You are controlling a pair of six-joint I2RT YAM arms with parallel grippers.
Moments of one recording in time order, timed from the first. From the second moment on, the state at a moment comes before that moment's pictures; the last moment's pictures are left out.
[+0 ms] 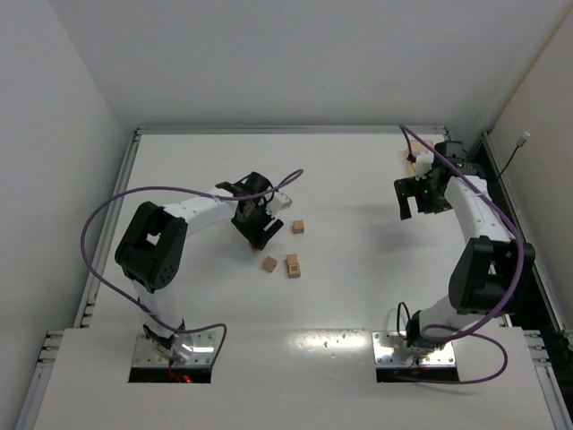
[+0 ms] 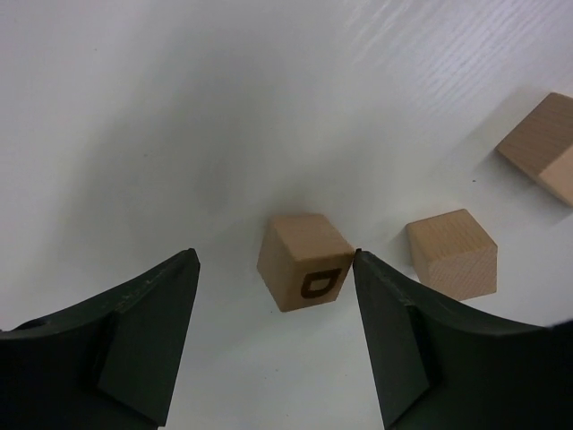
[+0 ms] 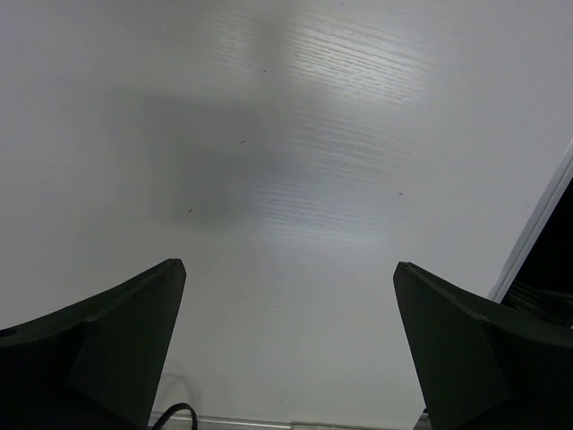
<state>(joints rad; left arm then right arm) -0.52 1.80 1.20 -0.62 0.09 0.25 -0.15 1.55 1.22 -0.80 -0.07 -0.33</state>
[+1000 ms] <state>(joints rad) -0.51 1.96 1.59 -0.83 -0.01 0.05 -0.16 1.60 1.22 -0.82 -0.08 -0.34</state>
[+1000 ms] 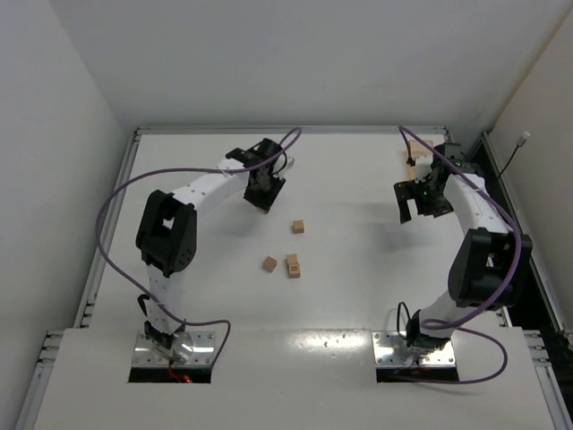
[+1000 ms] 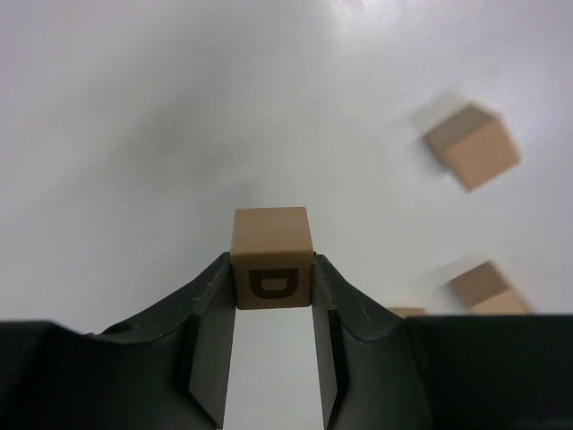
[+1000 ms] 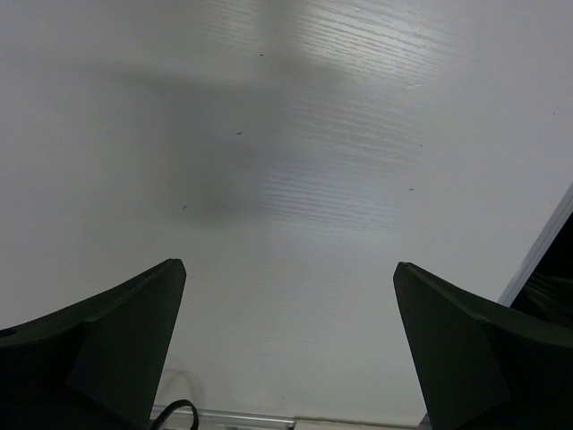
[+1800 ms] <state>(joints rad) -0.62 2.10 1.91 -1.01 -0.08 -0.47 -0.16 1.65 1.26 -0.88 -0.08 -0.32</state>
